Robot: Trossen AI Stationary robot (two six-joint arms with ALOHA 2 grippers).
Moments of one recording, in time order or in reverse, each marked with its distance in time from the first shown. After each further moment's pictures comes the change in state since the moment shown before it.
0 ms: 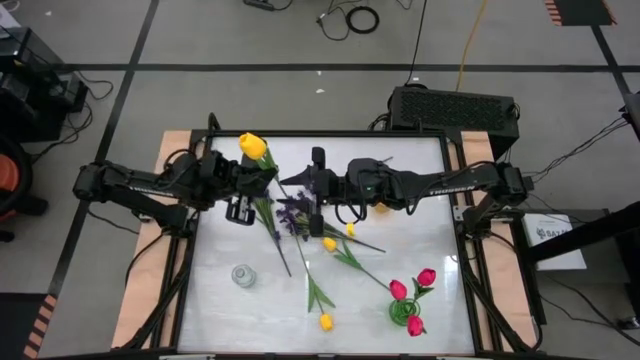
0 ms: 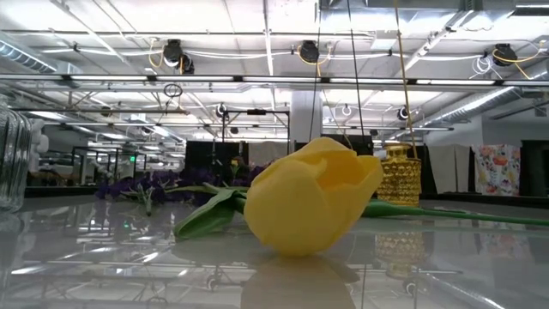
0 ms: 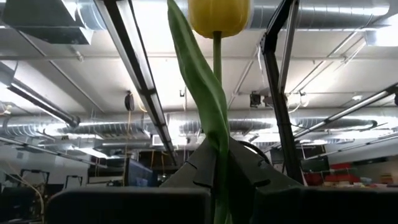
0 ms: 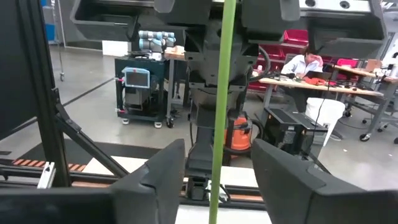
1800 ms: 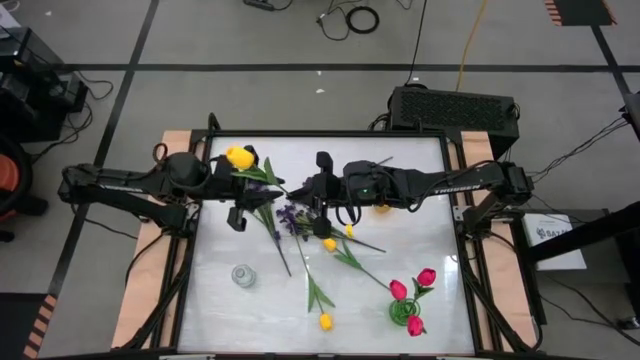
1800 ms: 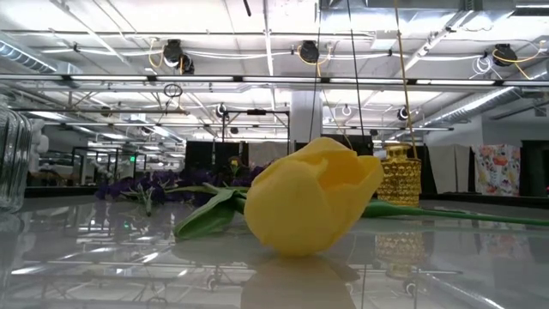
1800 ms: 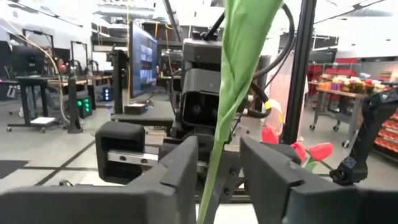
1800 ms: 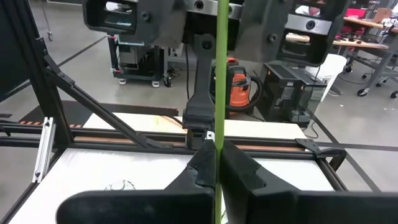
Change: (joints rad) left arm -0.009 -0.238 0.000 -0.820 -0.058 -0.084; right arm 0.000 -0.030 -0.001 -0.227 0.031 0.042
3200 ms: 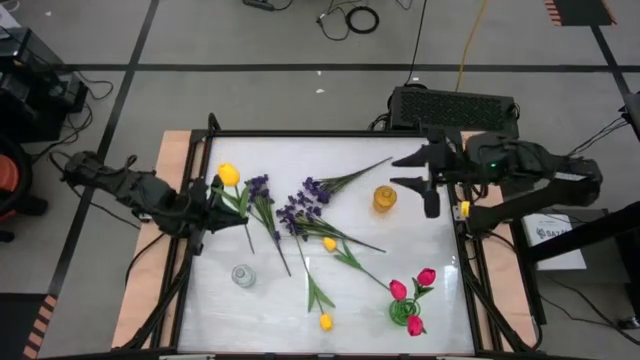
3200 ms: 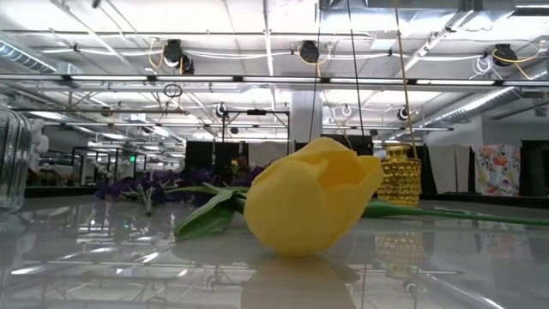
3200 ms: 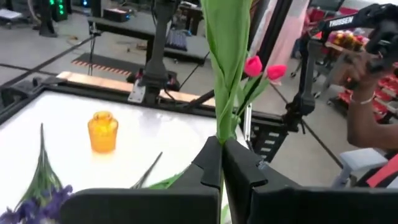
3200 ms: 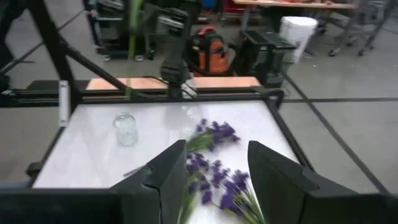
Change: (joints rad) left arm -0.372 -0.256 0.000 -0.586 -0.297 -0.261; right arm 0.001 -0.687 -0.179 -0.648 0.099 0.090
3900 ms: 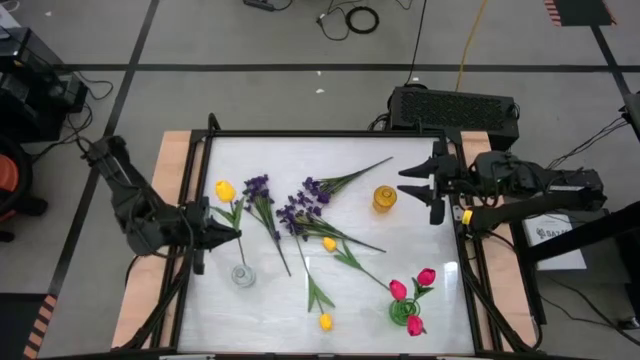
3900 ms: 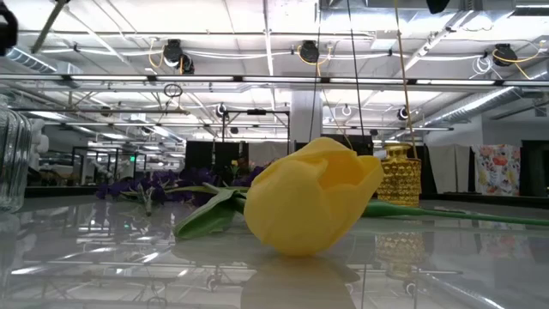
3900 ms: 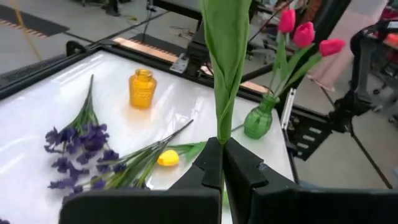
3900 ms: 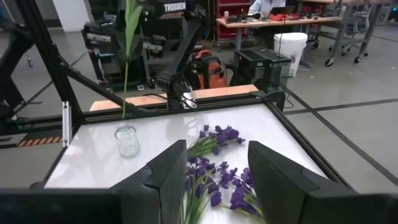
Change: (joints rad) left arm -0.446 0.043 -0.109 -0.111 -0.624 -0.354; right arm 0.000 -0.262 -0.410 0.282 0.006 0.083
